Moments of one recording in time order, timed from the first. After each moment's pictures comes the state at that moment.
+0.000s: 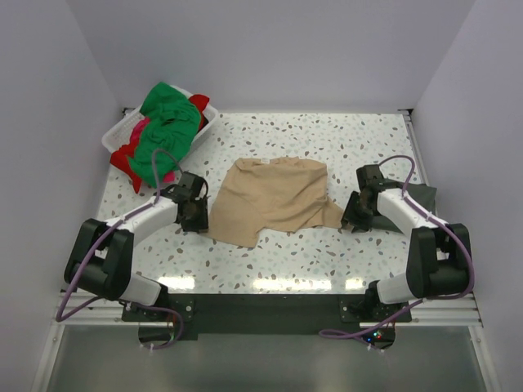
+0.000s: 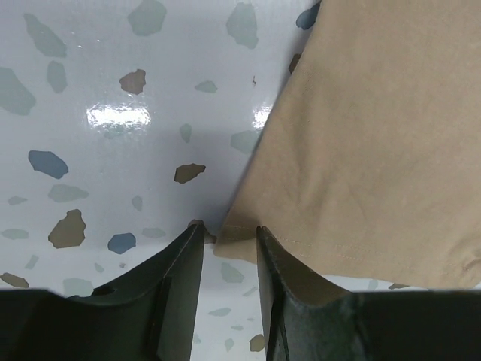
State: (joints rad) left arm -0.33 1.45 0.75 -0.51 -0.03 -0.43; right arm 0.10 1.44 0.83 -0.70 0.01 0.54
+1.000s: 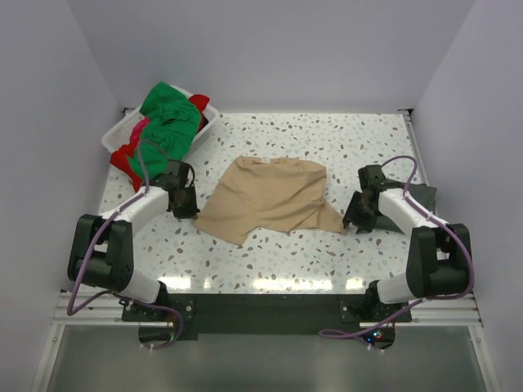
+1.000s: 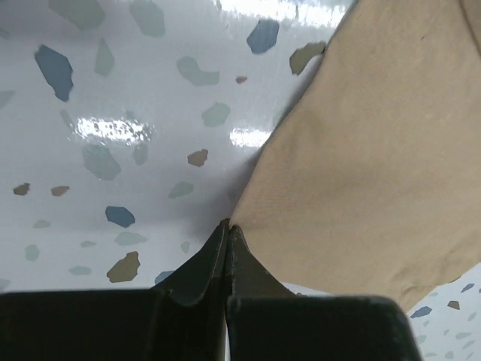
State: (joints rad) left arm -0.20 1.49 0.82 -0.49 0.02 -0.37; right arm 0.09 1.44 0.83 -0.72 0.05 0.55
